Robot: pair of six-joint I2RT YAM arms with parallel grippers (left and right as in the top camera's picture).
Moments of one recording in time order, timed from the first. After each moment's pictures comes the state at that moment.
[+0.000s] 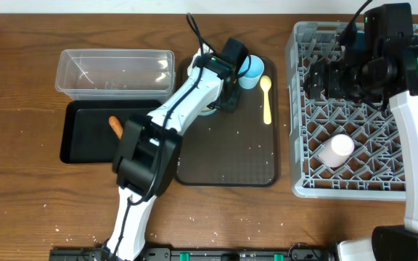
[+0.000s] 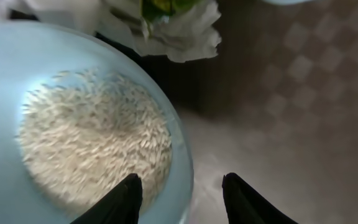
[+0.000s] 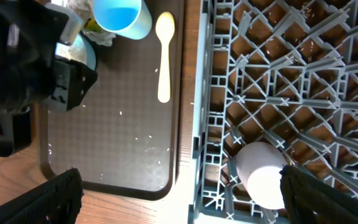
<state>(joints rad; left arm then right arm) -0.52 2.23 1.82 -0.95 -0.04 -0.23 0.09 1.62 1.86 -1.40 -0.17 0.15</state>
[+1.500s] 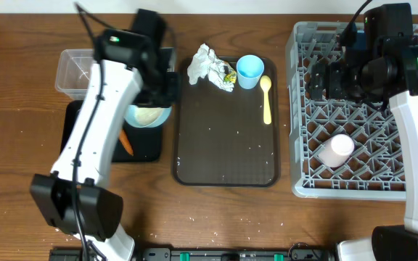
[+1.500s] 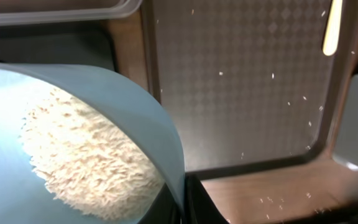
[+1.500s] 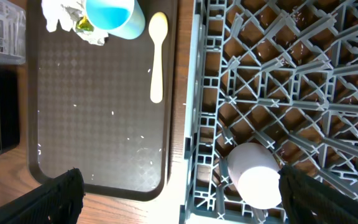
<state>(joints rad) -0.22 1.81 1.84 -1.45 0.17 -0.18 0.09 1.62 1.86 -1.40 -0.14 0.12</state>
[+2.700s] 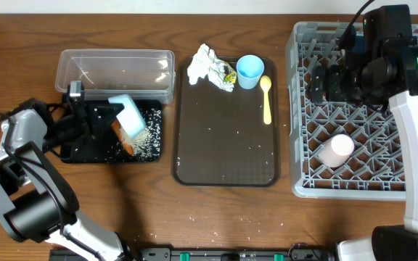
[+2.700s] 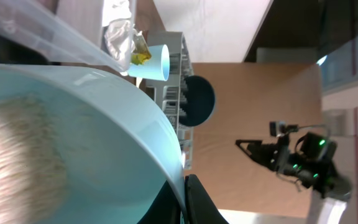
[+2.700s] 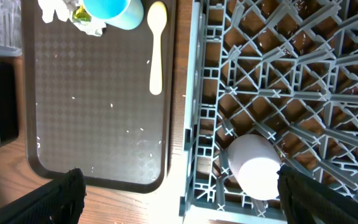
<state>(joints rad) 0.54 1.88 1.19 -1.12 1.44 0.27 0.09 1.62 1.86 -1.43 -0.14 0.12</state>
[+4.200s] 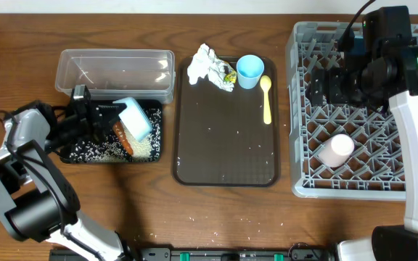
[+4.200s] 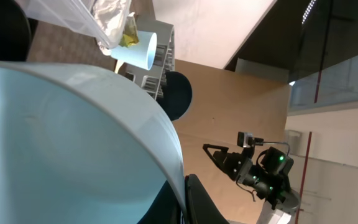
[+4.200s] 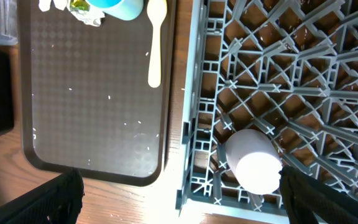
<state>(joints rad) 0.53 1.88 1.18 -1.17 1.49 0.09 0.09 1.62 1.86 -1.45 -0.14 0.10</state>
